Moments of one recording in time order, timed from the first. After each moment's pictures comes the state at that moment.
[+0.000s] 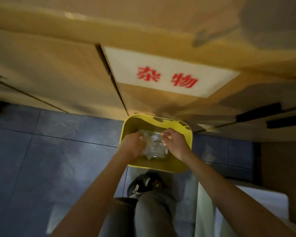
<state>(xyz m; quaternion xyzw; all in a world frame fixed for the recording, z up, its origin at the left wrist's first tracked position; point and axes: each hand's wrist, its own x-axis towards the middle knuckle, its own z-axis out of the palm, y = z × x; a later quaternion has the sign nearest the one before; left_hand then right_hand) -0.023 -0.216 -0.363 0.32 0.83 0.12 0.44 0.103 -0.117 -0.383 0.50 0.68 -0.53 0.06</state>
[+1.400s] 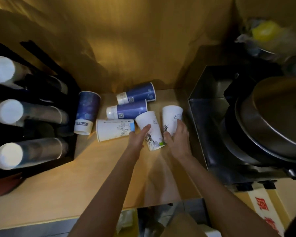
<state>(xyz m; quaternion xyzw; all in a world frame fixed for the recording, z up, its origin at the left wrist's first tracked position) 0.055 0.159 -0.004 0.07 0.70 0.47 0.54 0.182 0.204 -0.011 0.62 0.70 -0.33 -0.17</state>
